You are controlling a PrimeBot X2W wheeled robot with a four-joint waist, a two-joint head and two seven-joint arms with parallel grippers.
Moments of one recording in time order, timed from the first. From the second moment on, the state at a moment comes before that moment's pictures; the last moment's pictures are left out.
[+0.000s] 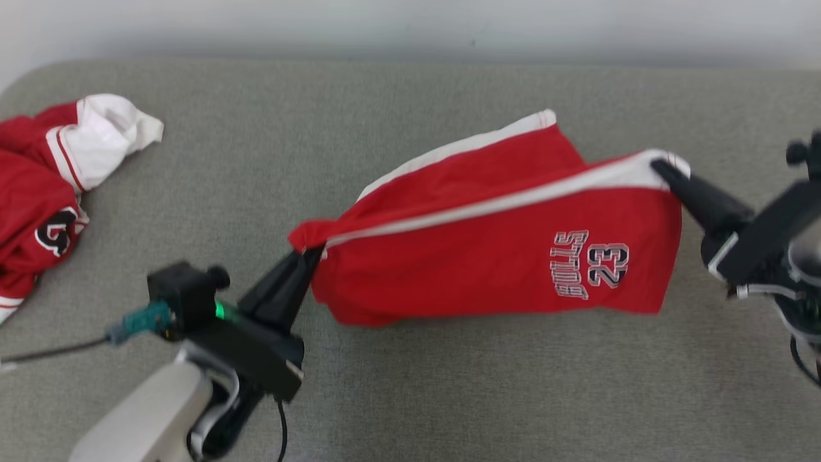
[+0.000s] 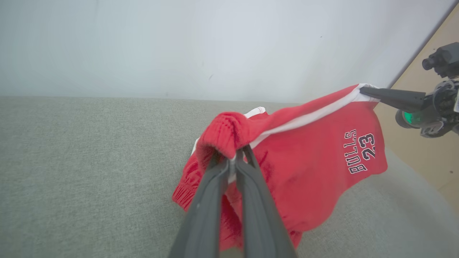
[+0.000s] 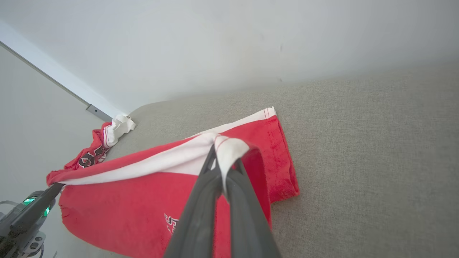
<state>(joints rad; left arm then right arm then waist) -0.57 0.49 -0.77 0.24 -0.93 -0.13 -0.26 -0.66 -0.84 0.69 0.20 1.39 0.13 0.10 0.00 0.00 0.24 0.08</state>
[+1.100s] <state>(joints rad) -0.95 0.41 -0.92 0.51 -1.02 -0.13 -0.26 -1.24 -0.58 1.02 0.77 1.16 0.13 0.06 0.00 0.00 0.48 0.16</state>
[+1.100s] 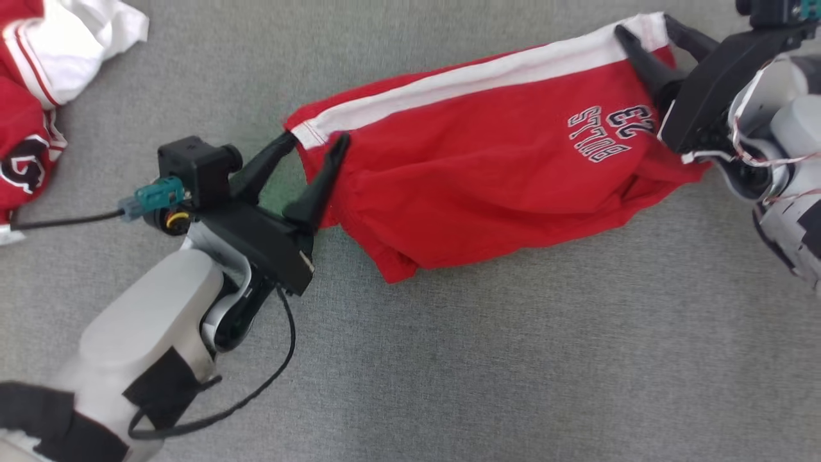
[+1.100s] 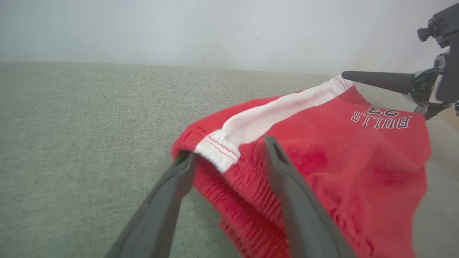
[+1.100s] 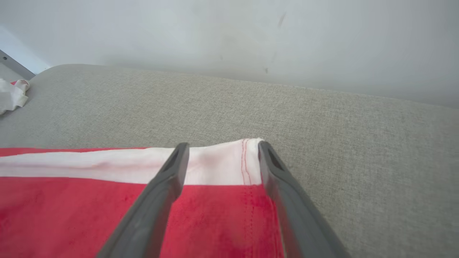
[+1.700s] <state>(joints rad) -0.52 0.37 -0.49 0.37 -0.70 -0.12 -0.26 -0.96 -0.64 1.08 0.84 1.23 0.13 -0.18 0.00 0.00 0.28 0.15</state>
